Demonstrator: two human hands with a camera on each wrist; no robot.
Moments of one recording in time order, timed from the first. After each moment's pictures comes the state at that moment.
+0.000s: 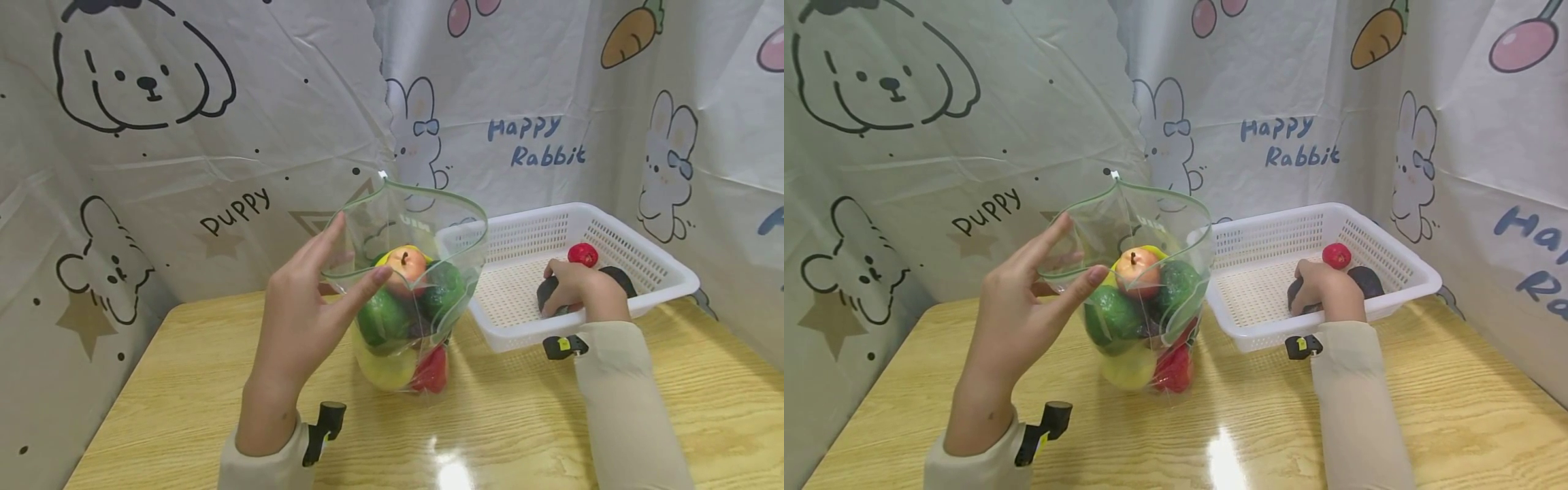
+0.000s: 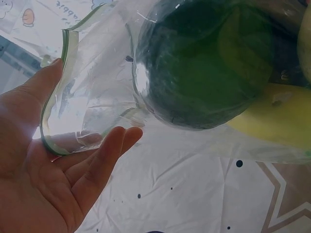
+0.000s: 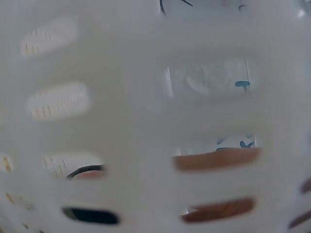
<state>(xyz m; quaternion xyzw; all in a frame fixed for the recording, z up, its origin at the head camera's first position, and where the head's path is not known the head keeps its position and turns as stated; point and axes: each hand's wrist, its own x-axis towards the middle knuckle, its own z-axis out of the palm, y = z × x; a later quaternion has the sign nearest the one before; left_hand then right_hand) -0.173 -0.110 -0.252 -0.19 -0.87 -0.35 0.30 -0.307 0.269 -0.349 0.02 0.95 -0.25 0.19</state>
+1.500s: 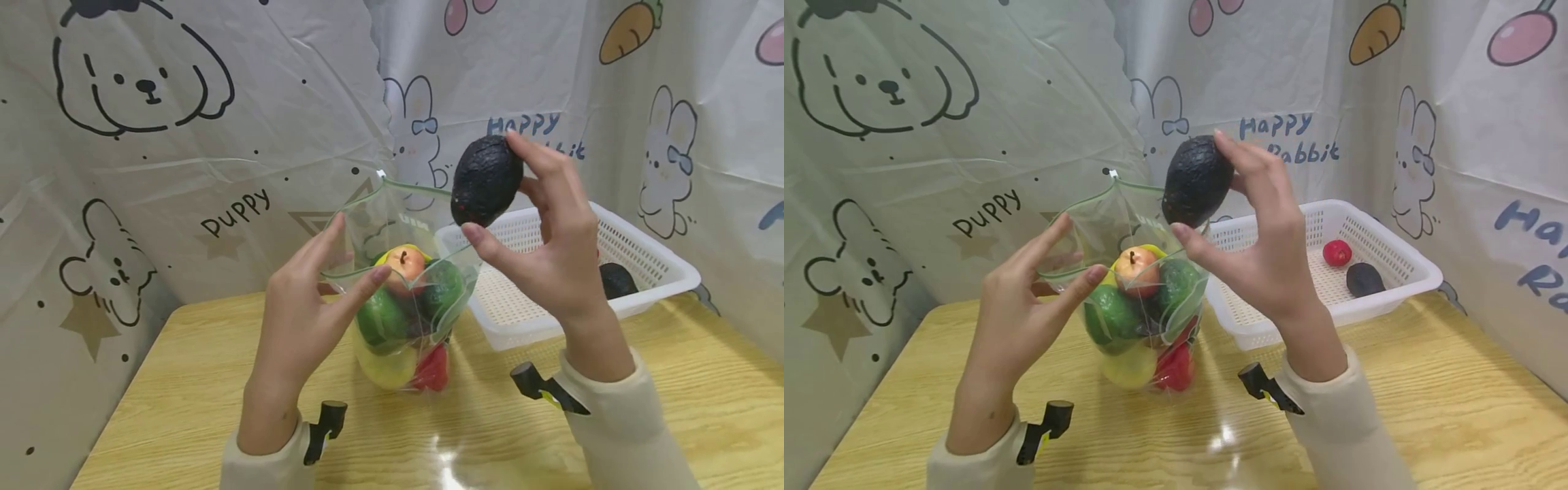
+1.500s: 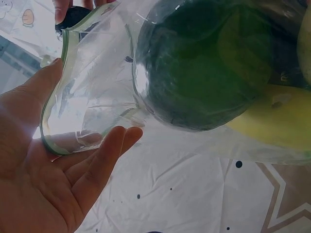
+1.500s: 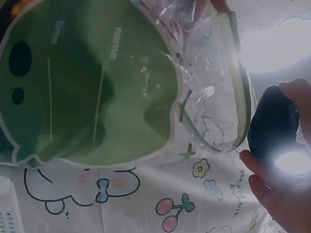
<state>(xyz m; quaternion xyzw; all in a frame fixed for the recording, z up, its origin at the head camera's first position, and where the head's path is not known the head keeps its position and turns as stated) -0.172 -0.110 -0.250 -0.19 -0.87 -0.35 0.29 -0.213 0.149 -0.236 -0.35 0.66 -0.49 -0.45</state>
